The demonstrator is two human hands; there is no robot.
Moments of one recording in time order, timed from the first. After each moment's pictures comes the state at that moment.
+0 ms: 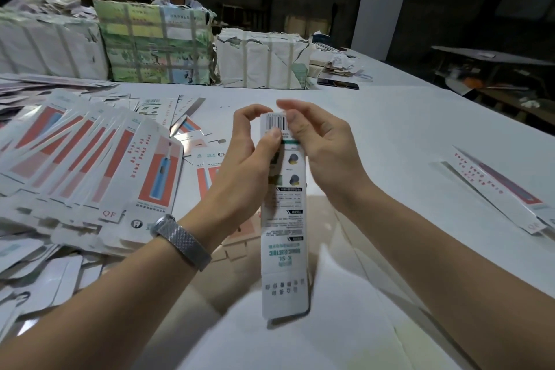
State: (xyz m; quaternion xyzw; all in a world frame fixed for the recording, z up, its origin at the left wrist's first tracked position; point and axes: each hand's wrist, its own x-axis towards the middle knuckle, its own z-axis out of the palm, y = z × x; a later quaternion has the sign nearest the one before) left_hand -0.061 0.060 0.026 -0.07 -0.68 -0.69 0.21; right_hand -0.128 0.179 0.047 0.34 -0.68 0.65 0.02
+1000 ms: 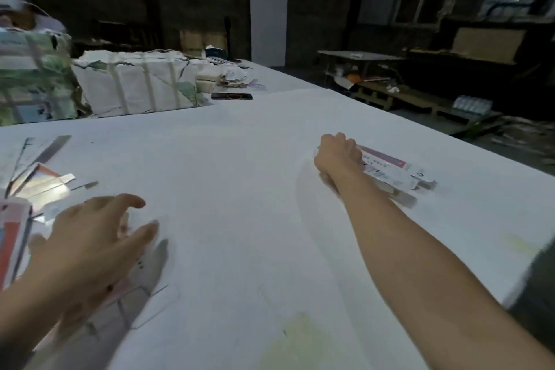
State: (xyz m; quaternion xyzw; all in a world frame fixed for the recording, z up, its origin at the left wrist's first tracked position) left_hand -0.078 0.024 -0.005 0.09 -0.97 -0.19 0.14; right_hand -0.264 0.360 0.030 -0.11 -0.99 0.07 0.09
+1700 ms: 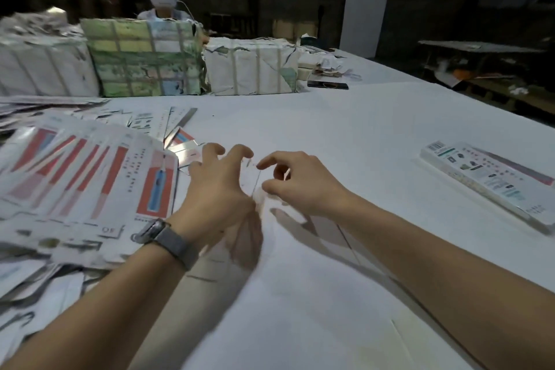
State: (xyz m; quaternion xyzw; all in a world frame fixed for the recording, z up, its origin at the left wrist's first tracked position) left_hand -0.070 0.026 0.012 0.12 -0.95 -0.25 0.14; right_hand -0.138 0.179 0.024 0.33 -0.87 0.36 -0.03
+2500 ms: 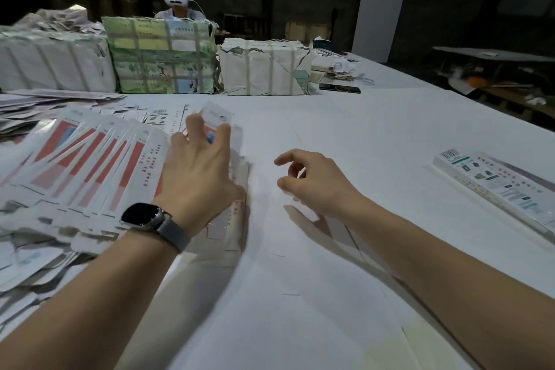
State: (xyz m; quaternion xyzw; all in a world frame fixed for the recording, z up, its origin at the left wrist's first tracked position) left_hand -0.057 0.005 0.030 0.16 -0.96 -0.04 0.22; right_hand -0.149 0.180 0.014 0.31 -0.85 0.41 -0.04
